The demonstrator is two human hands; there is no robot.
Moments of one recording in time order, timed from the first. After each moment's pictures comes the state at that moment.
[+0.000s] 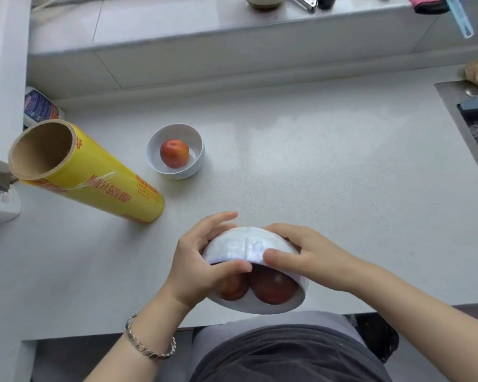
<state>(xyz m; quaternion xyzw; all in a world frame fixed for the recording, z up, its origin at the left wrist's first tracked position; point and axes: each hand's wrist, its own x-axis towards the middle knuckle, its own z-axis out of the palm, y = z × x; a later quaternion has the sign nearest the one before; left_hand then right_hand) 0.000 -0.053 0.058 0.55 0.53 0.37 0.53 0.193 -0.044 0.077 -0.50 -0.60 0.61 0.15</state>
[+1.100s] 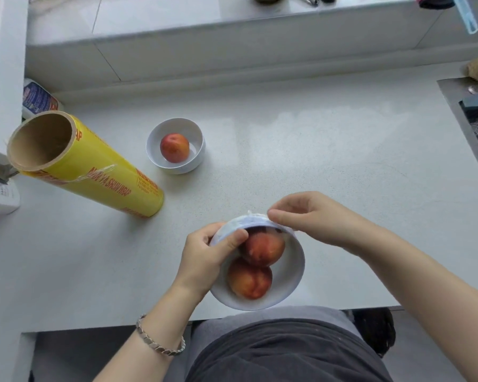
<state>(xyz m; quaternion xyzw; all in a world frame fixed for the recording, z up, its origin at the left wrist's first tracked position) 0.012 -0.054 0.042 0.42 0.59 0.36 0.59 0.204 -0.014 0.079 -0.58 -0.54 0.59 0.13</state>
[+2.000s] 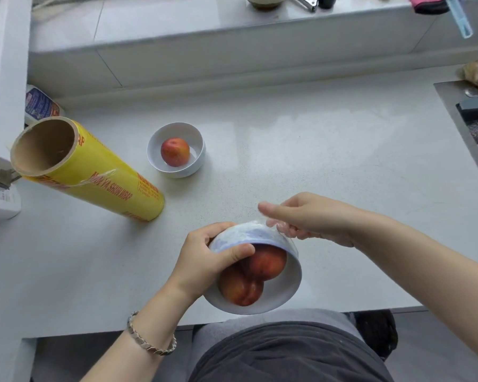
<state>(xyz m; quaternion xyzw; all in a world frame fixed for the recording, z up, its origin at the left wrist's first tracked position) 0.003 -0.048 0.053 0.50 0.56 0.32 0.58 0.195 0.000 0.085 -0.57 -0.49 0.66 0.05</state>
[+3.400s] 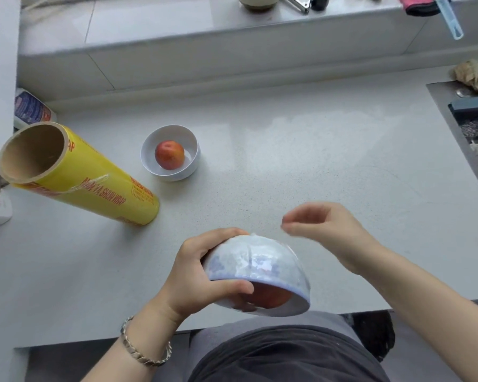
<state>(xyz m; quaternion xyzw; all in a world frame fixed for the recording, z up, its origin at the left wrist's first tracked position) -0.002 -0.054 0.064 0.63 0.45 0.34 0.53 0.216 -0.031 0.072 -0.60 -0.39 0.63 0.29</state>
